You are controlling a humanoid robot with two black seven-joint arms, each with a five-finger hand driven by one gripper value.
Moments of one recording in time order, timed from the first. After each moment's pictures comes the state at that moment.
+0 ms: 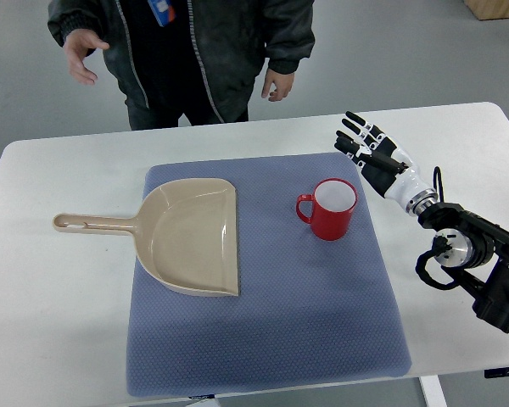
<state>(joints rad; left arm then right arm) 0.06 0.00 -0.06 -0.14 0.08 -0.03 0.11 0.58 -0.25 0.72 0.83 -0.16 0.24 0.37</state>
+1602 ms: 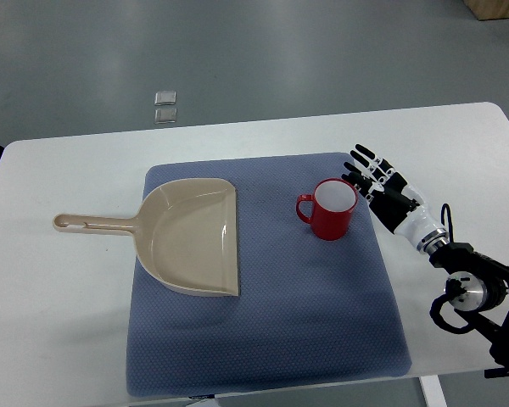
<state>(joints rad) 0.06 0.00 -0.06 -0.16 0.08 -0.04 0.11 0.40 -0.29 0.72 0.95 -0.18 0.29 0.46</state>
